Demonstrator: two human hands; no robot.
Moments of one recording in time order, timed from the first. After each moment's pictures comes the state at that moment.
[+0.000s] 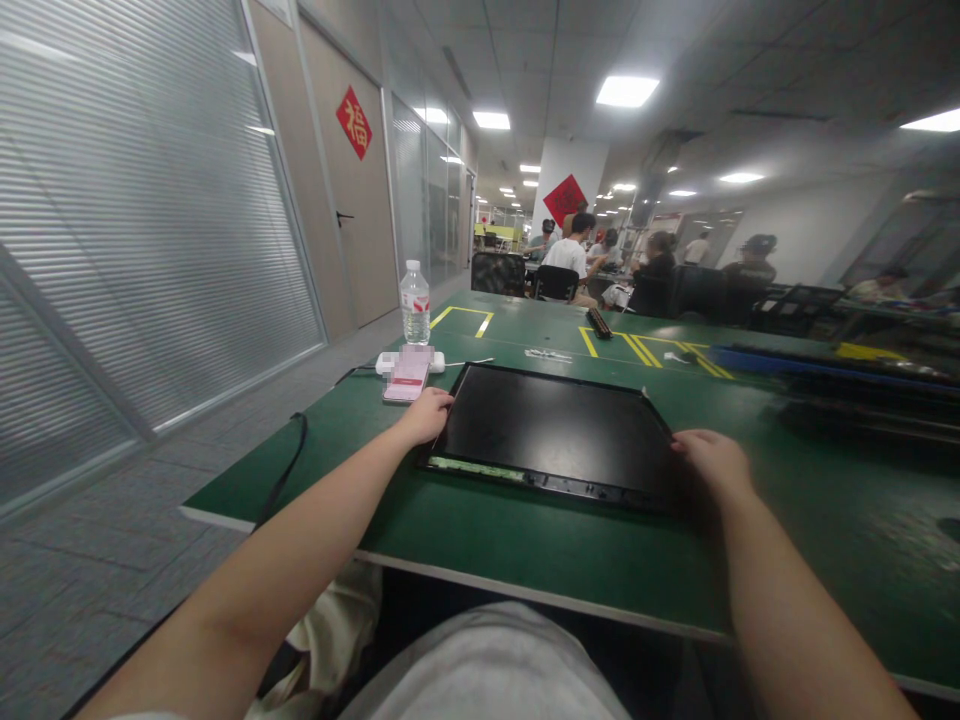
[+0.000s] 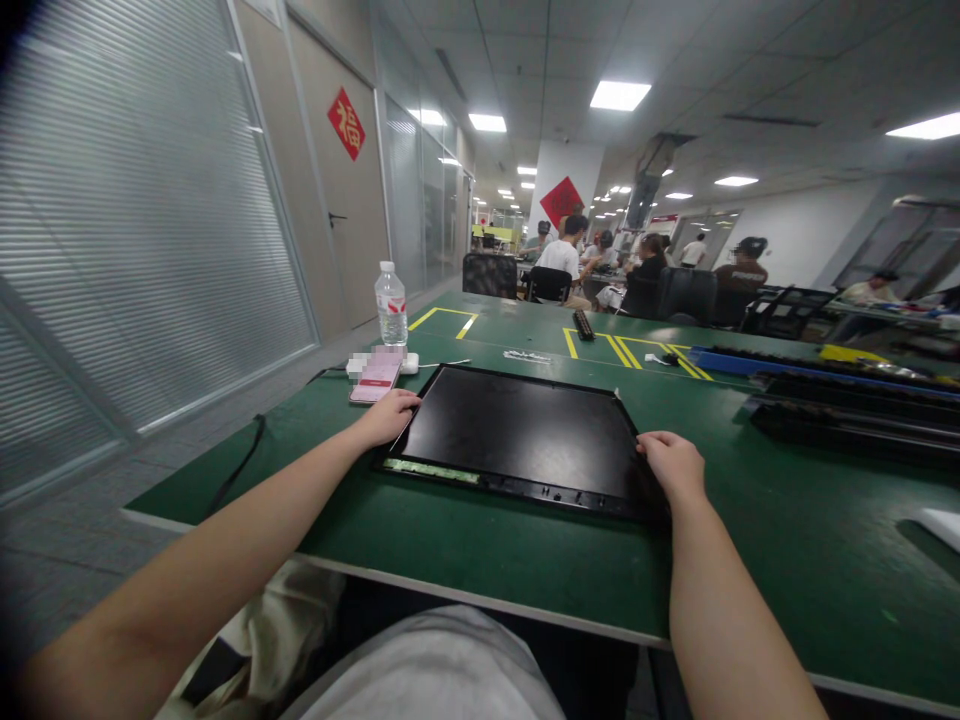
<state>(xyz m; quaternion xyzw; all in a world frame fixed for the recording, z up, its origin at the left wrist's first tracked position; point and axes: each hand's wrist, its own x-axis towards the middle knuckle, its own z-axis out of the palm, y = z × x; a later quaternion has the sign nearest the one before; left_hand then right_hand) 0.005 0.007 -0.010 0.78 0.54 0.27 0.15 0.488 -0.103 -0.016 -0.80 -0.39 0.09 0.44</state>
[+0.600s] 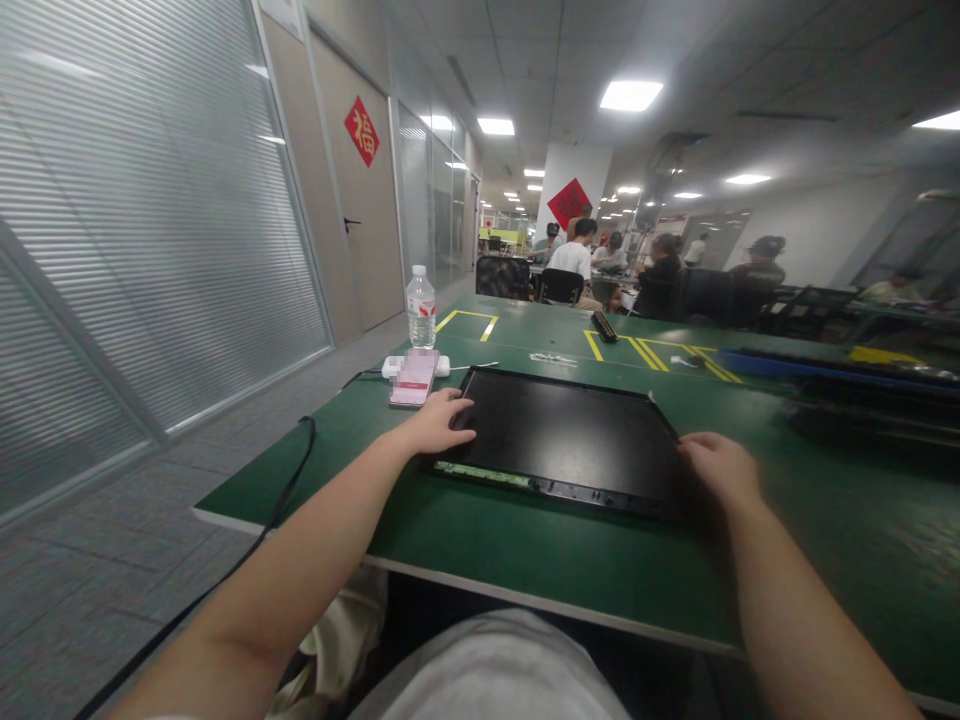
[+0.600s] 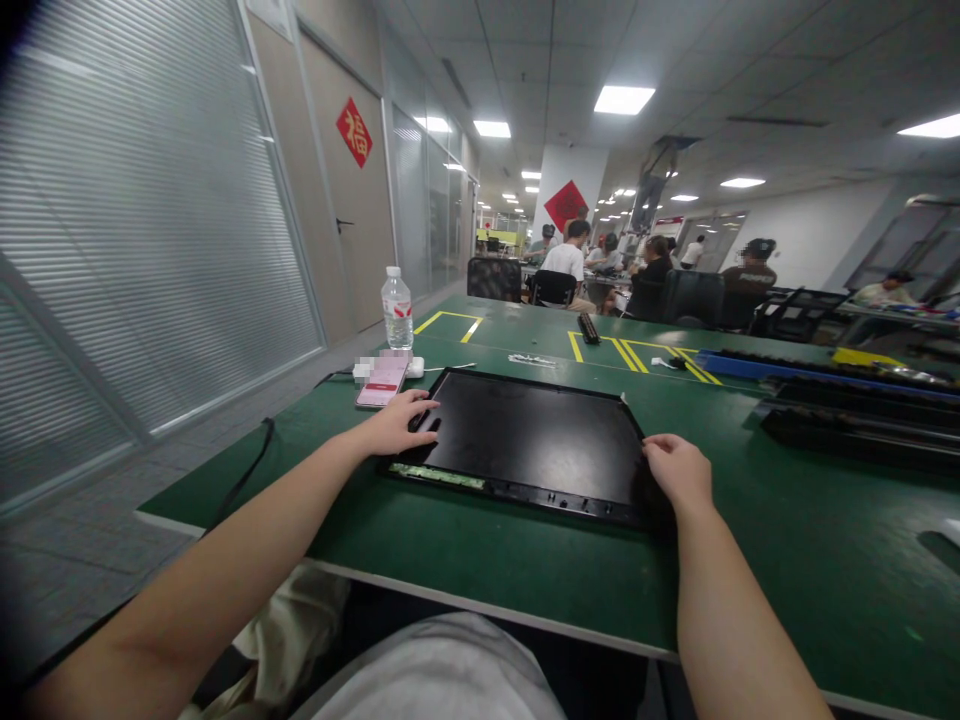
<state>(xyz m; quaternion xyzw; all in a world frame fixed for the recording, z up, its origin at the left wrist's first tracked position) 0.004 -0.018 0.009 0.85 0.47 0.21 0.12 0.471 -0.109 0.004 -0.83 -0.41 0.05 0.36</state>
